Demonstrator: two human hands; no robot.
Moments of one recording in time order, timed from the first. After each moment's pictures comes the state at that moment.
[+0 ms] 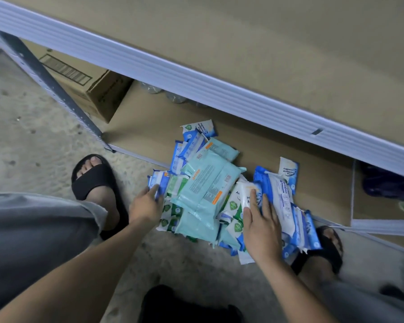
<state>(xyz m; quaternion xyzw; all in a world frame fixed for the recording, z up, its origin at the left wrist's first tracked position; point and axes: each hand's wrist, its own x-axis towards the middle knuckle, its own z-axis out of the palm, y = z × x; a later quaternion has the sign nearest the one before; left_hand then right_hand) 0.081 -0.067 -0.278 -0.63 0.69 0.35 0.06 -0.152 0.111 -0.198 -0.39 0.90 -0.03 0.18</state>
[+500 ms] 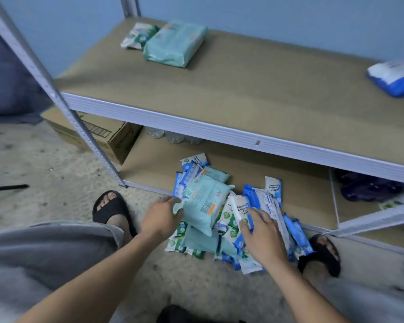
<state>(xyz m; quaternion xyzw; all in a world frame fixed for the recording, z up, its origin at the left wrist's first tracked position) 0.067 -0.049 -0.150 -0.48 0.82 0.30 -0.02 -0.145 0.131 -0.112 -0.39 0.89 -0.10 0.22</state>
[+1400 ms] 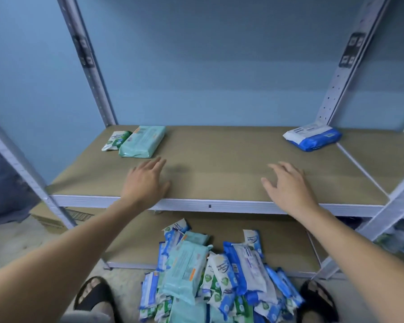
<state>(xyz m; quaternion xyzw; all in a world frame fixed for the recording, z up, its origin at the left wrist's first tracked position) -0.039 -0.147 0.098 -0.36 0.92 0.00 -0.14 -0.305 0.097 0.103 -0.40 0.90 -0.18 -0.04</state>
